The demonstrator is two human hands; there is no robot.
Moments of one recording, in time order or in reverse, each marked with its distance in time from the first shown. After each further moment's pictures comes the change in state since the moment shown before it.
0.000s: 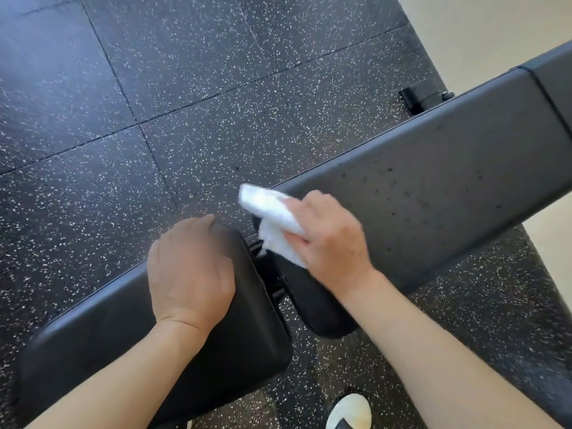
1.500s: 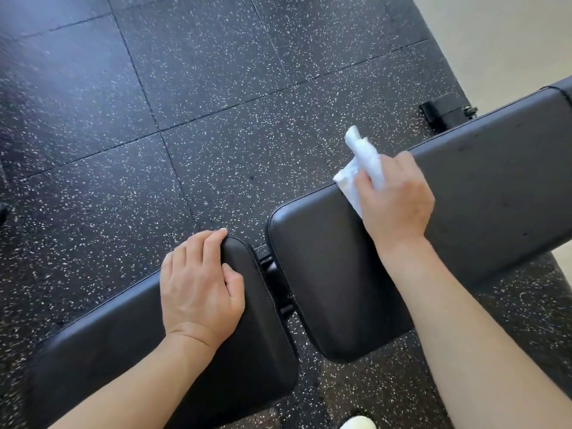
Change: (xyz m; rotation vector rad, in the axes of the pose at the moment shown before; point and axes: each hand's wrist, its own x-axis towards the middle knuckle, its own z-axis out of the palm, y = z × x) left_hand 0.000 -0.001 0.002 0.019 -0.016 -0.003; right_hand 0.061 0.073 -0.006 -0.120 0.066 0.491
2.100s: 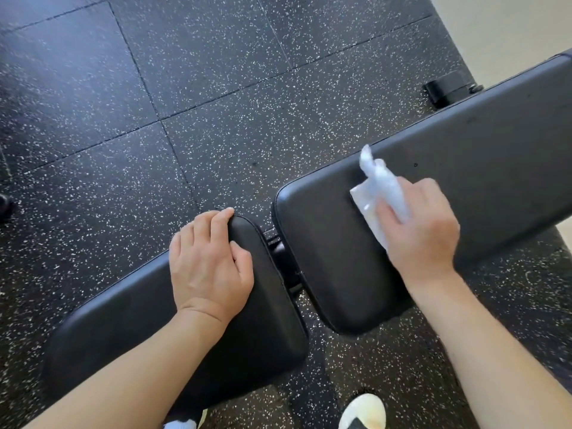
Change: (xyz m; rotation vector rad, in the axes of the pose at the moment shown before) left_hand 0.000 0.001 -0.002 -0.024 -0.004 -0.012; right_hand -0.075 0.040 -0.014 0.009 0.115 -0.118
